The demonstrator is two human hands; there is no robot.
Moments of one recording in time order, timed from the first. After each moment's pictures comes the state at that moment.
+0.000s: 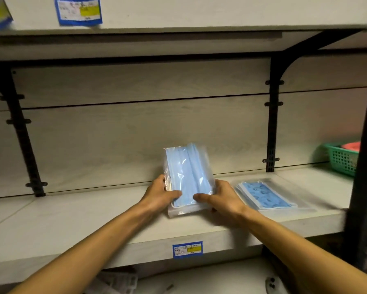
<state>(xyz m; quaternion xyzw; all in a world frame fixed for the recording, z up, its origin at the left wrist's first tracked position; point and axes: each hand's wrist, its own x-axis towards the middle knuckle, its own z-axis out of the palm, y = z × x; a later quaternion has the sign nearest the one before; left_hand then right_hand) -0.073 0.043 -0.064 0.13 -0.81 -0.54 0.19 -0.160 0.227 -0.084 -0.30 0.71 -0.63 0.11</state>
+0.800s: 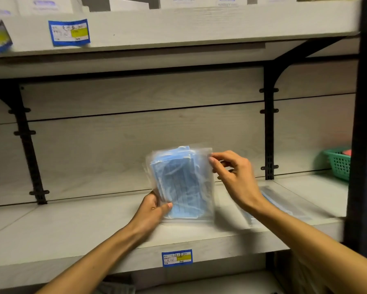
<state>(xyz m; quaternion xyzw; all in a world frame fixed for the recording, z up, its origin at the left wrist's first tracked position) -0.056 0.061 -0.083 0.08 -0.77 -0.59 0.22 -0.167 0.270 -0.027 -0.41 0.64 -0.61 -0.23</state>
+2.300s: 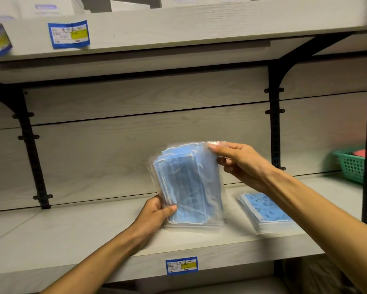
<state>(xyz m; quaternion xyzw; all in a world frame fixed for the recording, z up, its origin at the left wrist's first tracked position) -0.054 0.062 -0.075 0.08 -0.75 -0.62 0.21 -0.183 0.273 0.025 -0.36 0.56 -0.73 0.15</state>
